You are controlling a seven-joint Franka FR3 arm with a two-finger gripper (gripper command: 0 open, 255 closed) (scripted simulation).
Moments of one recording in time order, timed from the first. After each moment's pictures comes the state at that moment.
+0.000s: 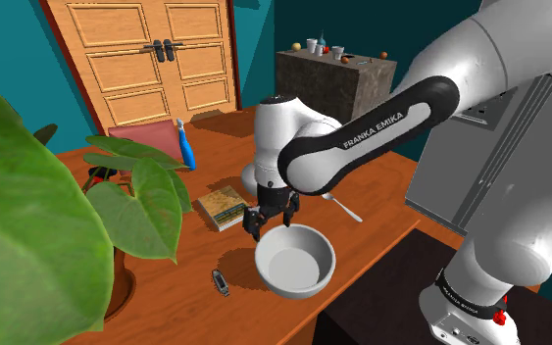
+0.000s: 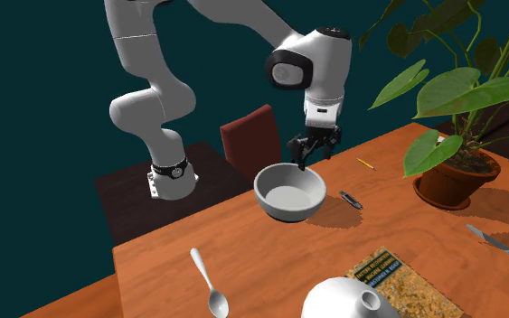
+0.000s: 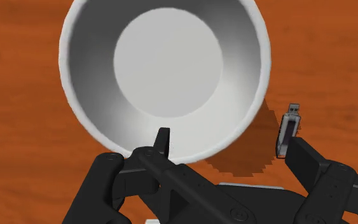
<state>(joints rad) 0.08 -0.13 0.53 -2.35 0.16 2.26 0.64</state>
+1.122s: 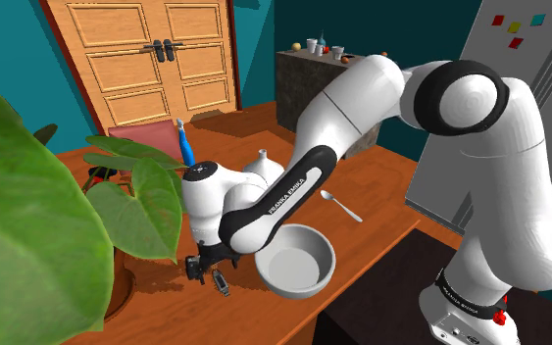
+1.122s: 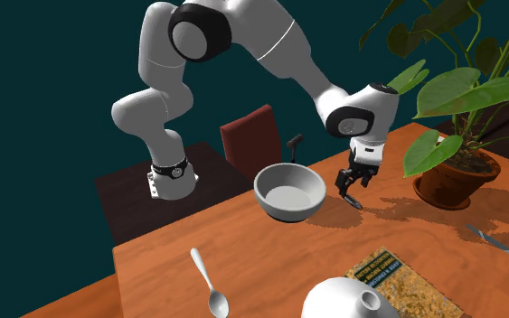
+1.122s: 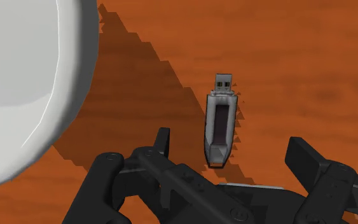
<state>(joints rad) 0.29 0.52 0.47 -1.90 -0.30 2.38 1.11</state>
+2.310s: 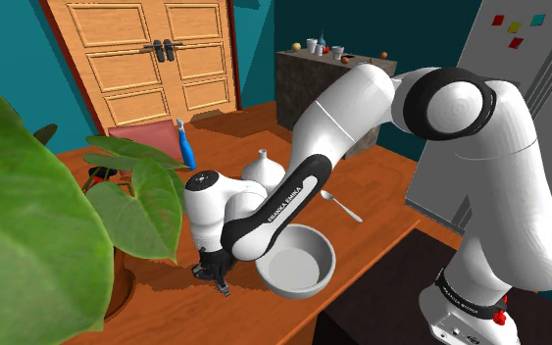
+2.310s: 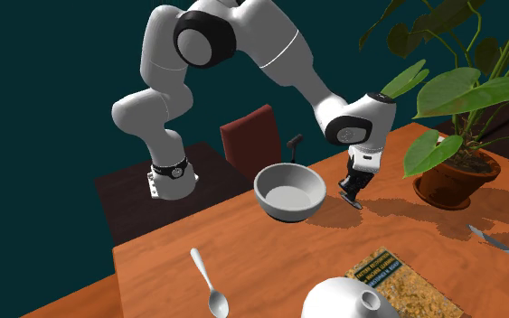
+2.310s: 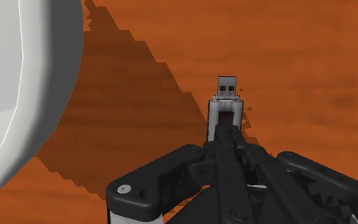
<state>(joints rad) 0.30 0.57 0.45 -1.90 -0.33 2.41 1.12</state>
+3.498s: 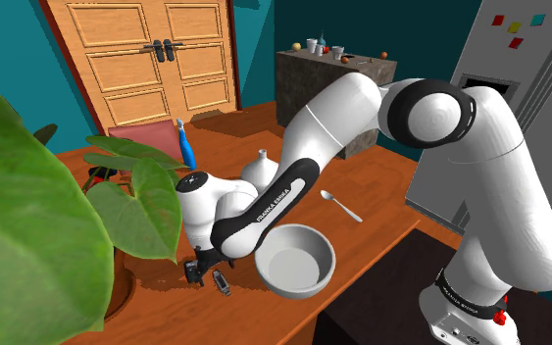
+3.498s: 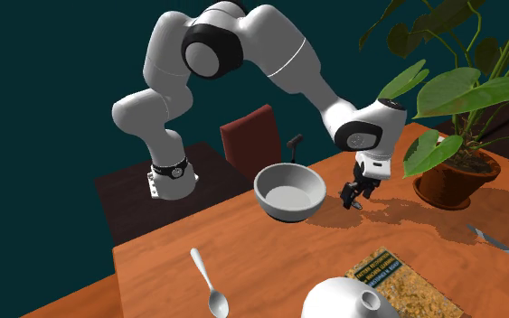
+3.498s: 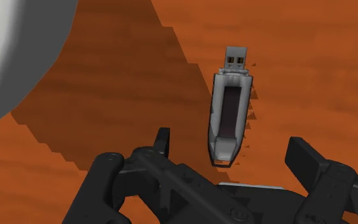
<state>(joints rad) 0.32 0.64 0.43 -1.79 -0.37 2.34 1.06</state>
